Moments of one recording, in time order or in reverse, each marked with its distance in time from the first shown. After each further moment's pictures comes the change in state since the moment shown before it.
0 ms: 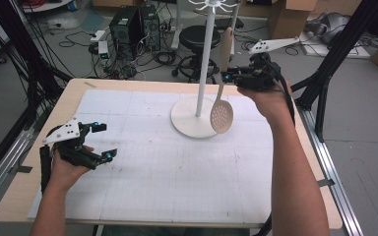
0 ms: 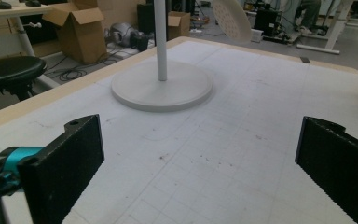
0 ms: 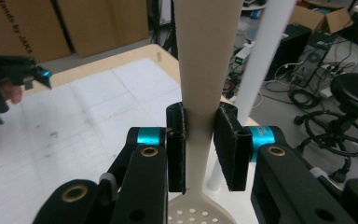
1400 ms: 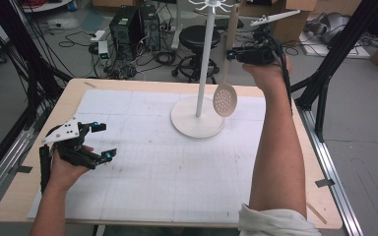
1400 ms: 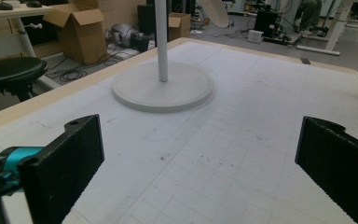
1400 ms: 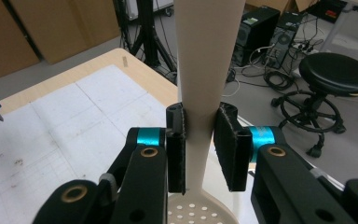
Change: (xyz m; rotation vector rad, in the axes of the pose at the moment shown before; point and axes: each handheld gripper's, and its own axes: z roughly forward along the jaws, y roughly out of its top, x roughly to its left) left arm 0.002 0.000 -0.002 -0.011 0.006 -0.007; right arm -0.040 0.038 0.011 0.056 -0.095 0.086
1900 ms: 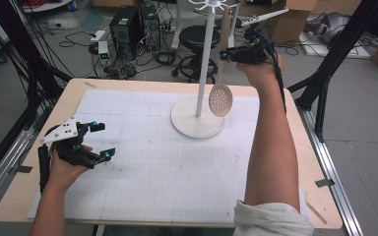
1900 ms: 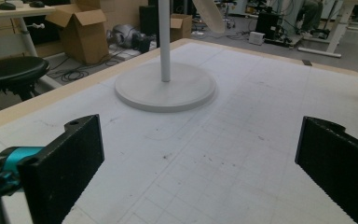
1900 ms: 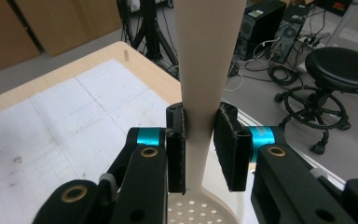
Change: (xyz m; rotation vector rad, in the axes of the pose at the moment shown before) left arm 0.002 -0.001 -0.002 -0.003 0.005 -0.008; right arm 0.002 0.005 0.018 0.042 0.011 -0.008
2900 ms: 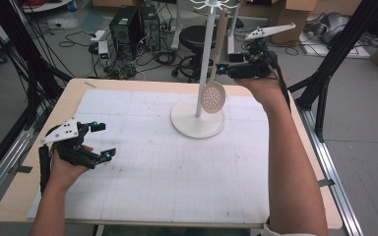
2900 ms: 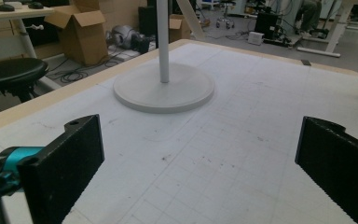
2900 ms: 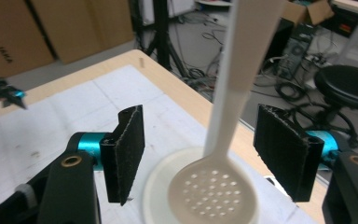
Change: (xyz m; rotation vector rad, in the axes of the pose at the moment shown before) left arm -0.001 0.000 0.002 -0.004 -0.005 0.008; right arm 0.025 -0.026 -0.018 -0.086 0.043 -0.034
